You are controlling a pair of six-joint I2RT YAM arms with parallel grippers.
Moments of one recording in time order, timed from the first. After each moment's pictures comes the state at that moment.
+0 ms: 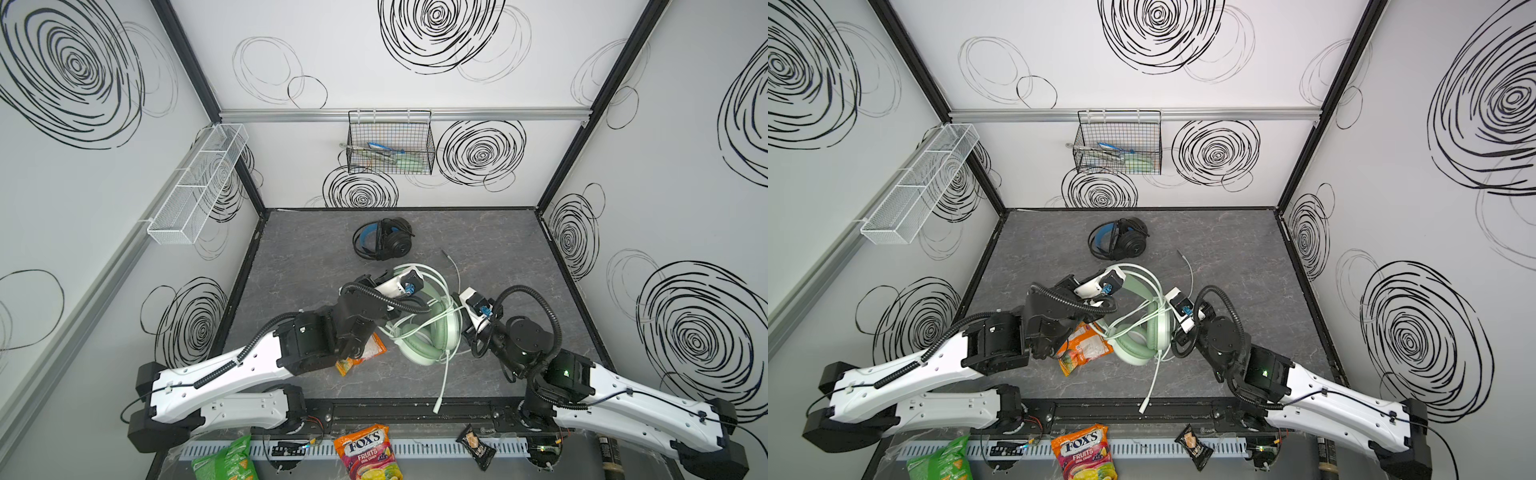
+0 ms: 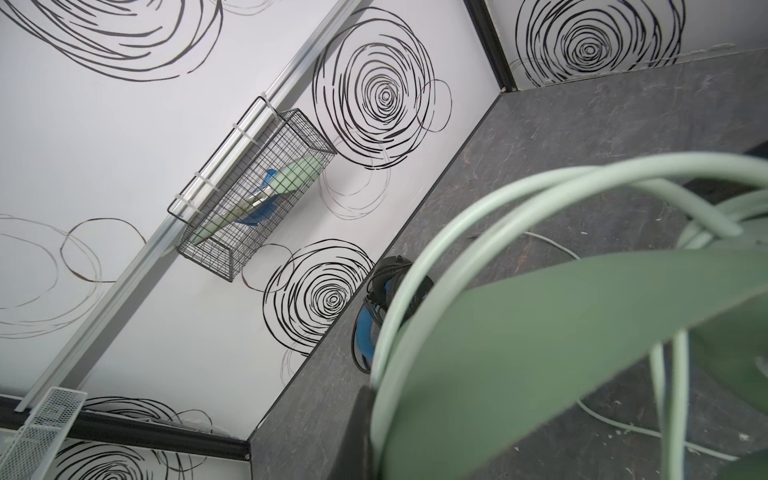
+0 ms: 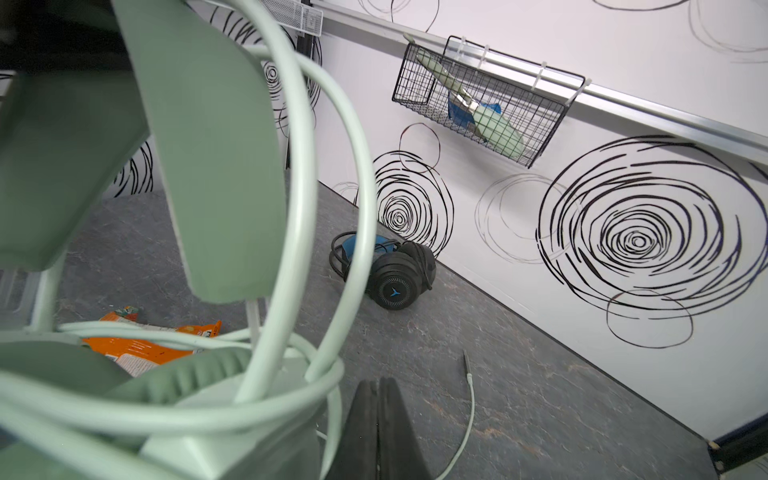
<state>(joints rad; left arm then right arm) -1.17 1.03 1.11 -0.44 -0.72 0.43 1.17 0.59 0.54 -0.04 0.54 -0.21</state>
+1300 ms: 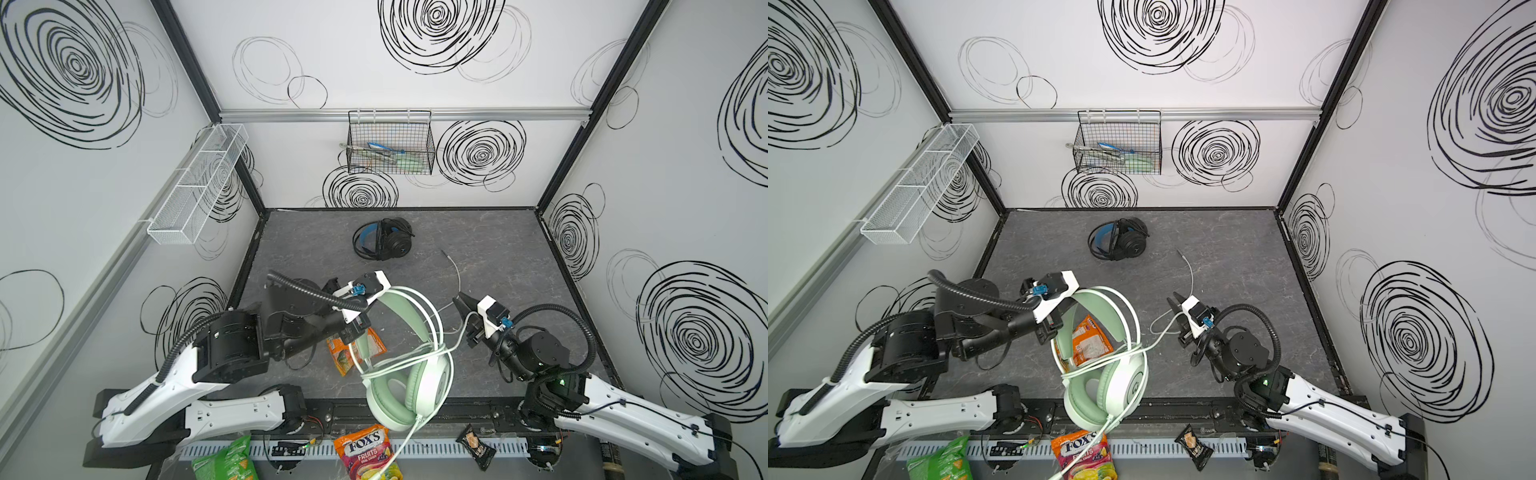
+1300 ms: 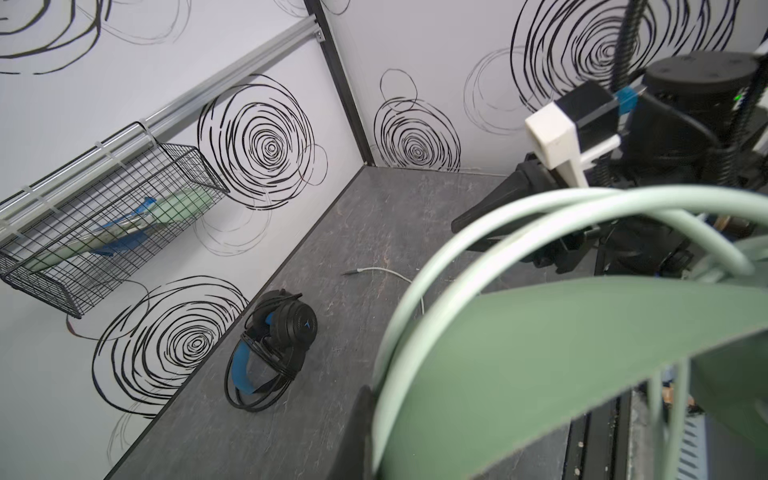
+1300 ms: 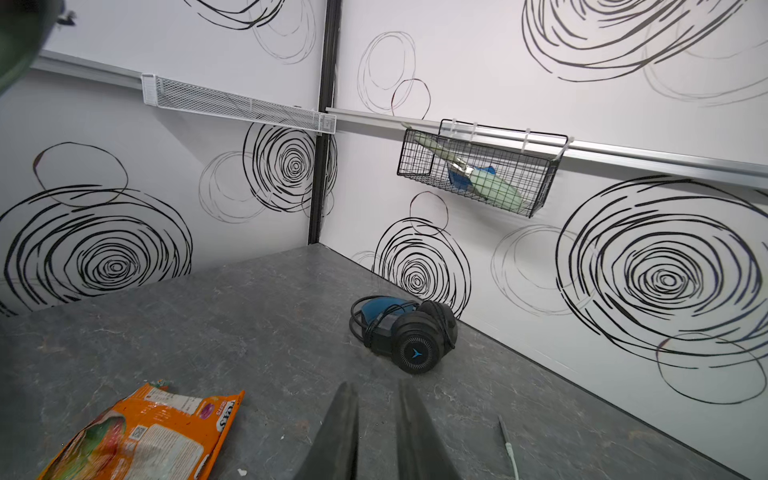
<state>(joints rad) -1.14 0.87 1.37 -0.82 -0.23 0.19 1.10 0.50 0.34 0.31 0.39 -0.22</state>
